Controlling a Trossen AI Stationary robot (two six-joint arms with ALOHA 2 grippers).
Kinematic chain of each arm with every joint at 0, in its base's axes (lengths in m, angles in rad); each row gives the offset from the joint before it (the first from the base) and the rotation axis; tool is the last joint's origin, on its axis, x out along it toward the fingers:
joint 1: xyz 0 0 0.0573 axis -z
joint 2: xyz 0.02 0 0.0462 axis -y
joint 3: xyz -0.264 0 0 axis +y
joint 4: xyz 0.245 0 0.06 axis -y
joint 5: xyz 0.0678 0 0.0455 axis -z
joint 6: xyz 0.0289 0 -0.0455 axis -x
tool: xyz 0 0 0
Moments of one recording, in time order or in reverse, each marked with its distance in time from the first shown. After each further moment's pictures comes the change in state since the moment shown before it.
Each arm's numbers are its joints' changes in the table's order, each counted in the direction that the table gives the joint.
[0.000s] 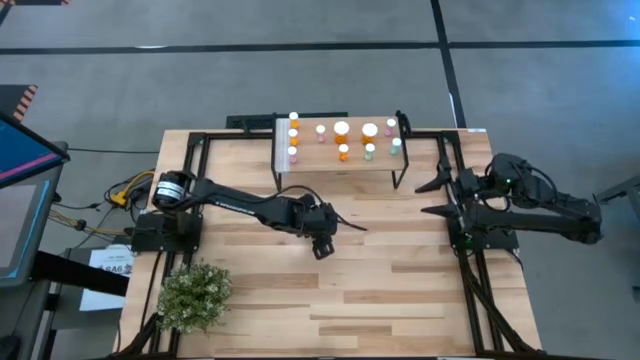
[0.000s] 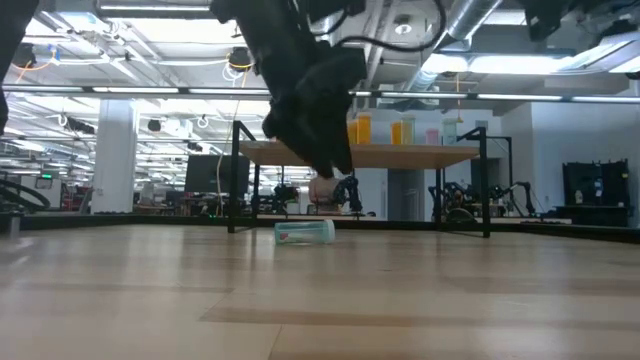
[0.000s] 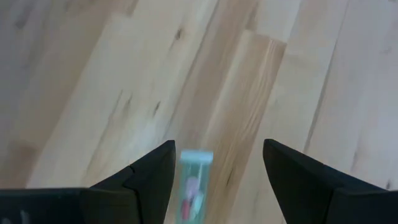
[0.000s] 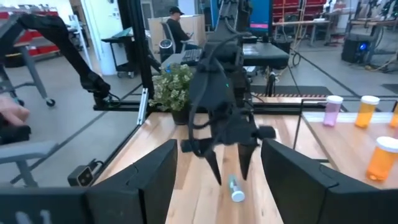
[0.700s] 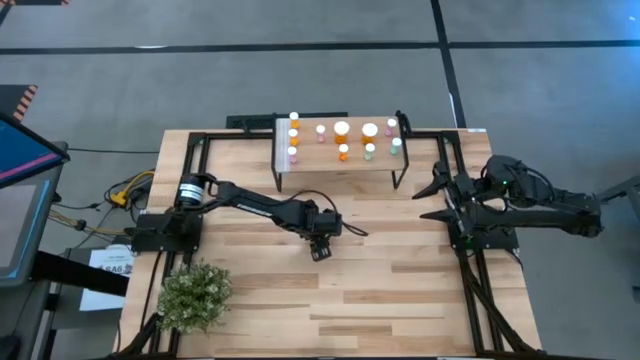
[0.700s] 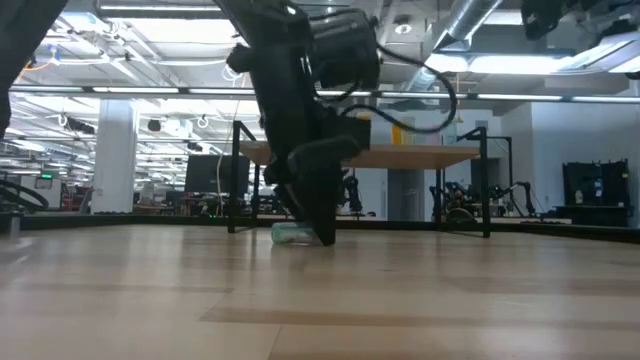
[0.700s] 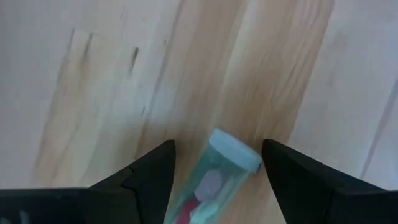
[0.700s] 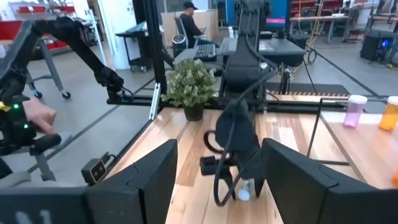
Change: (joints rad) left arm -0.042 -0.158 -0.012 -0.029 0.093 -0.065; right arm -0.066 -0.037 0.001 0.014 0.006 -0.001
